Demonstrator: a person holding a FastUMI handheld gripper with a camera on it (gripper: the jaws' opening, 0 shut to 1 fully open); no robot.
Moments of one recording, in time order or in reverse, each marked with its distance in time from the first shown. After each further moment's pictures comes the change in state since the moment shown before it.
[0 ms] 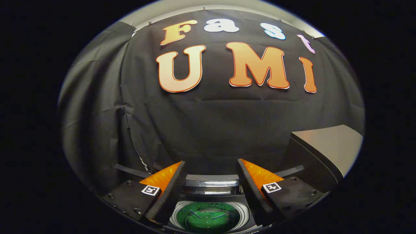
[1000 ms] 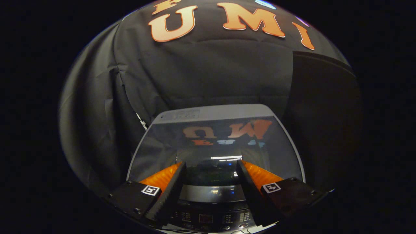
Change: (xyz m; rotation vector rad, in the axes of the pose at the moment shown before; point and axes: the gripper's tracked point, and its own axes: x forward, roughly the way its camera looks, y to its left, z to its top) arm -0.017 0.003 -0.212 0.086 0.427 0.001
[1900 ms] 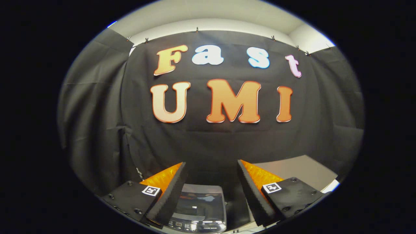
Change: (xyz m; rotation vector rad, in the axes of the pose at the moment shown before) arm -0.315 -0.068 0.282 -0.125 -0.580 -0.096
